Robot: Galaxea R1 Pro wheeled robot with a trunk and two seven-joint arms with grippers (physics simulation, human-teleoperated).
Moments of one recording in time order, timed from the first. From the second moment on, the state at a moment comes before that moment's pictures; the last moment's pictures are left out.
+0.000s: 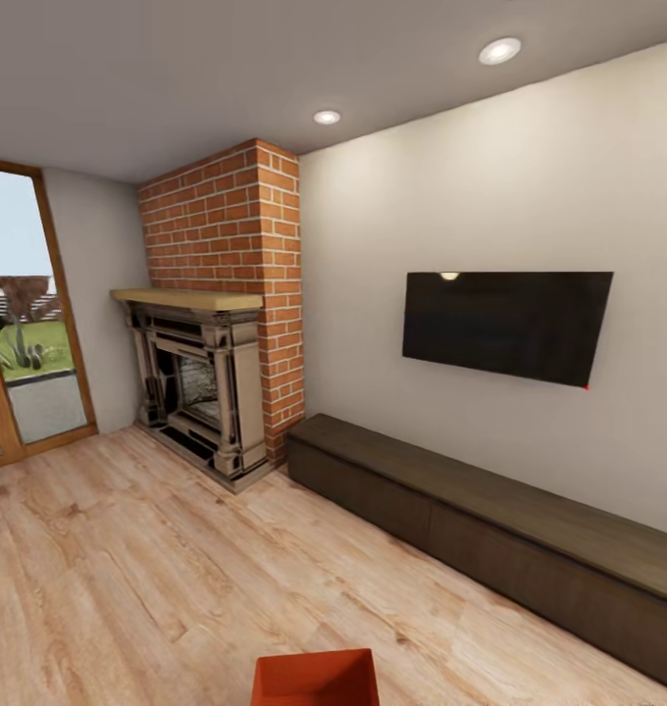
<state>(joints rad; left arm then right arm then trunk) -0.20 0.01 -0.26 -0.01 0.45 -0.07 0.06 -0.12 -0.03 0.04 0.02 0.08 -0.20 -0.02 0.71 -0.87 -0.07</state>
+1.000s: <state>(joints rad) -0.20 0.01 -0.26 -0.01 0.48 -0.07 0.07 -0.12 -0.03 0.05 0.02 0.08 -0.20 -0.02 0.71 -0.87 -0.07</state>
